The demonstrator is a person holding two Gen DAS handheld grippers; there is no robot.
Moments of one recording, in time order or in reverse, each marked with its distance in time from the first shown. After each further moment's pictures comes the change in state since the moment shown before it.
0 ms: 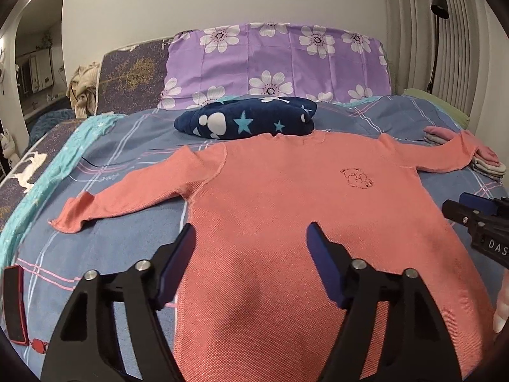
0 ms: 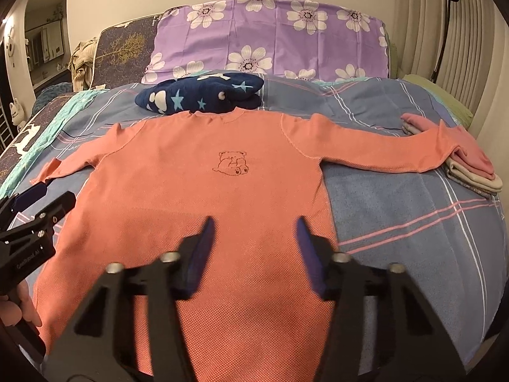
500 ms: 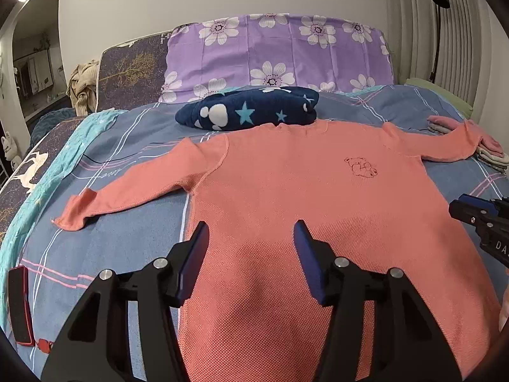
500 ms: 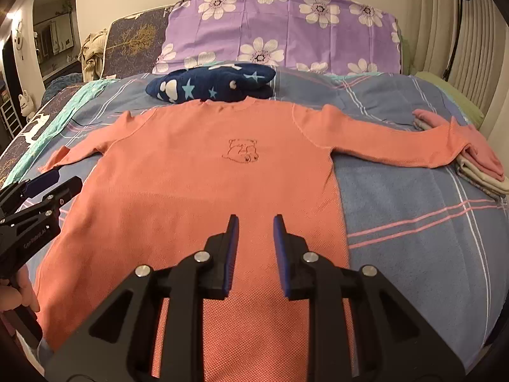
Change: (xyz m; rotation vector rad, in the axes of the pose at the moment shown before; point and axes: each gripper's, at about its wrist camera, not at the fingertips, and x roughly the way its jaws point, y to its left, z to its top) left arm 0.005 -0.001 -0.002 0.013 0.050 0.007; right arm 0.004 0.002 -0.007 -0.030 0.034 0.047
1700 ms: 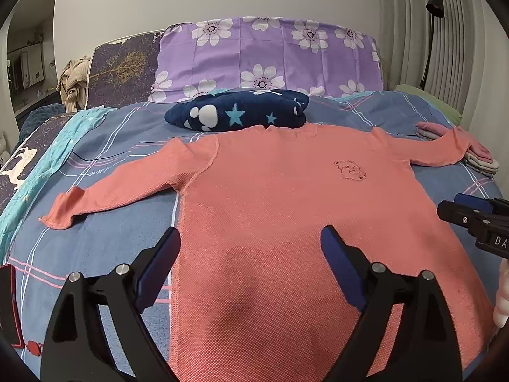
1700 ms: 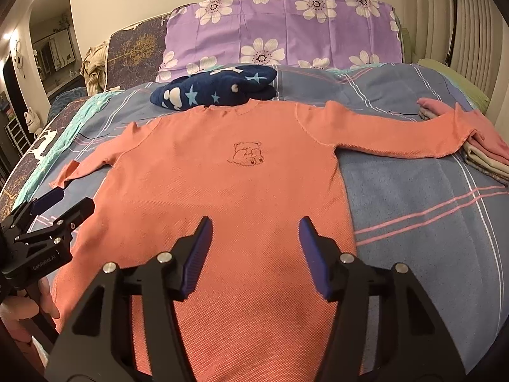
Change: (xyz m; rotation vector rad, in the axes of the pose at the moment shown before) left arm 0.002 0.006 -0.003 -0.019 -0.014 -0.072; right arm -0.003 -0.007 0.005 0.071 -0.002 0.053
